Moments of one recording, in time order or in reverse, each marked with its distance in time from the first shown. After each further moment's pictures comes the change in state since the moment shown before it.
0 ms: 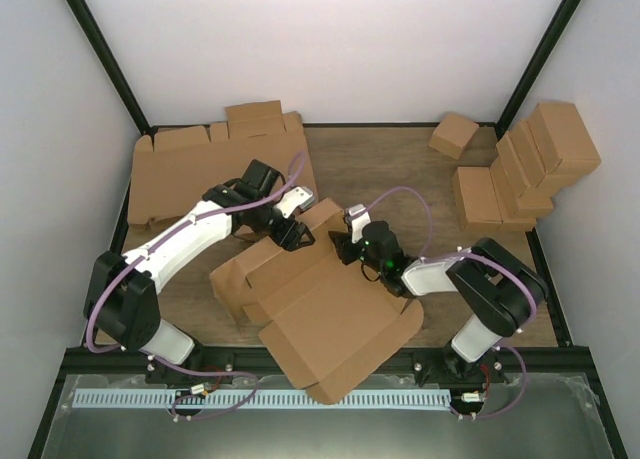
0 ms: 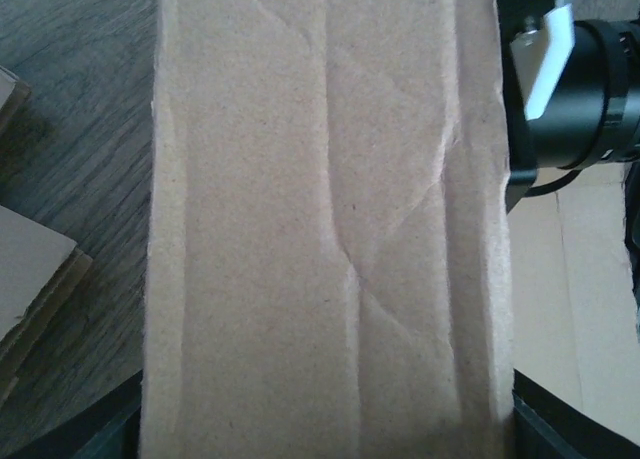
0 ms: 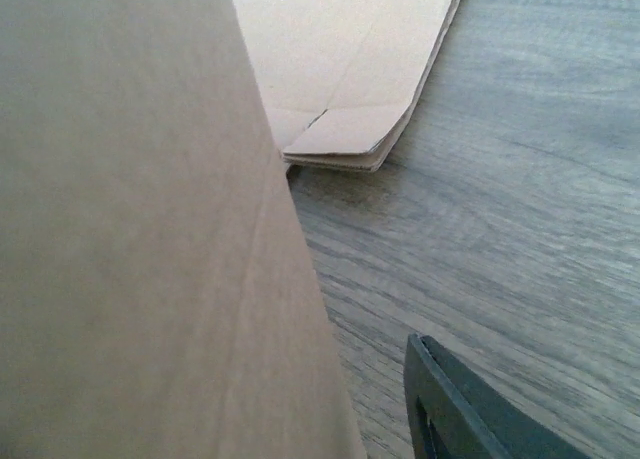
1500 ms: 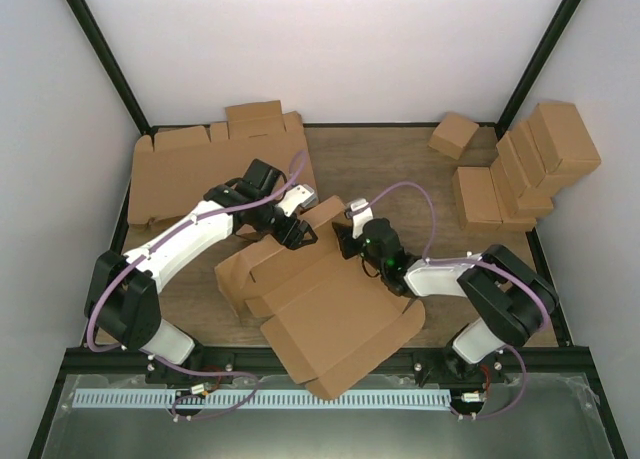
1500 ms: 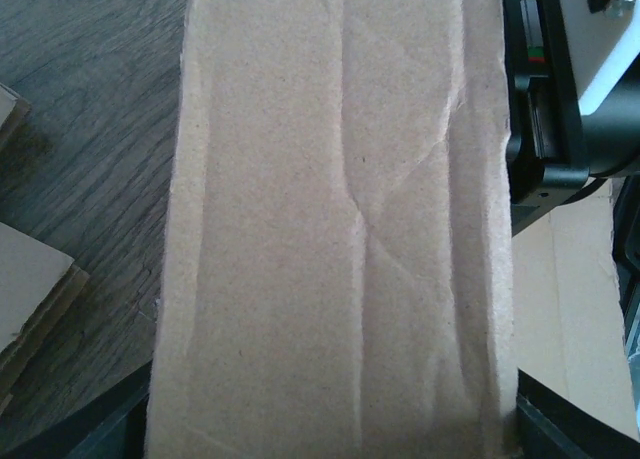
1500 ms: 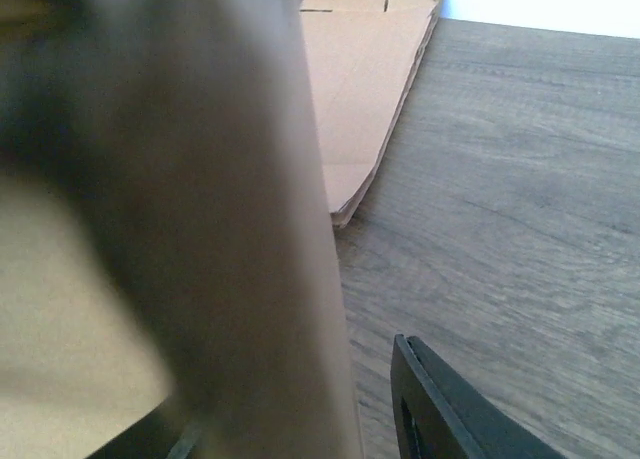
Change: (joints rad) left arm -0.006 0.006 0.004 0.027 0.003 -0.027; right arm 0.011 -0.080 0.014 -0.031 0.106 -0.043
